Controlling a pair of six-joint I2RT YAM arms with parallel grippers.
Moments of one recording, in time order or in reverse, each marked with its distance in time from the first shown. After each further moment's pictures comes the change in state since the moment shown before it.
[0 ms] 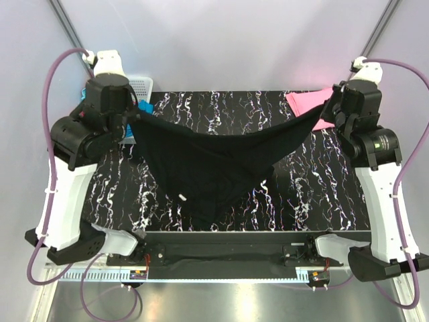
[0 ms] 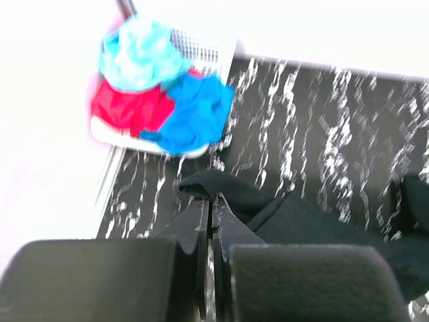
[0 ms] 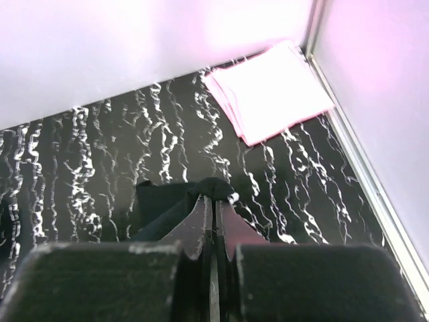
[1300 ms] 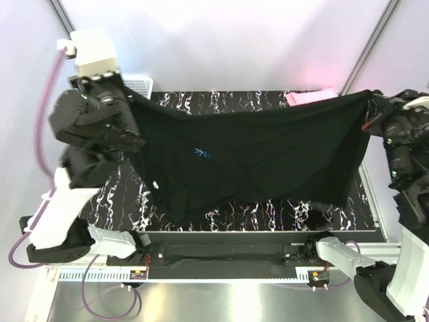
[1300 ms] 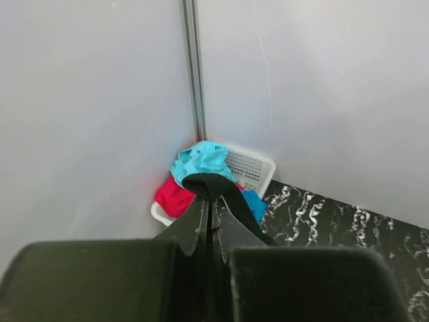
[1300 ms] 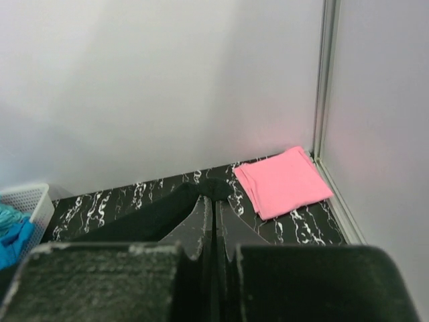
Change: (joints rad) left arm -0.453 -0.052 -0.045 0.945 -0.718 0.799; right arm 0.027 -0.160 0.340 -0.074 -0.050 -0.115
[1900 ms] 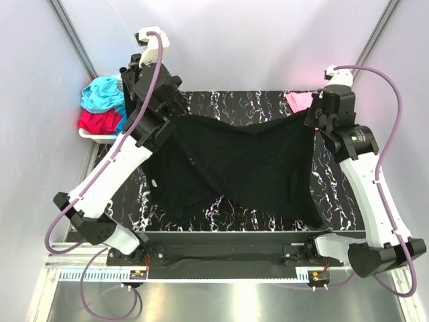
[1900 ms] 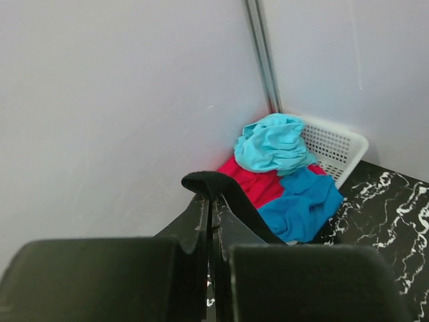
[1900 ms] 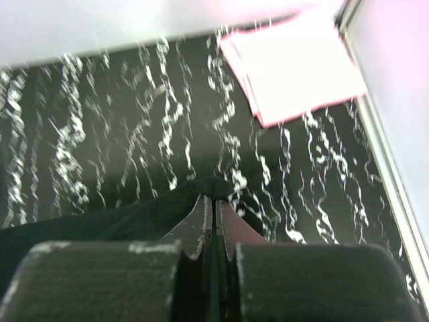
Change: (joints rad) left arm 0.254 0.218 -0.205 0.294 -0.058 0.143; right arm 0.000 0.203 -0.513 0.202 -0.024 0.057
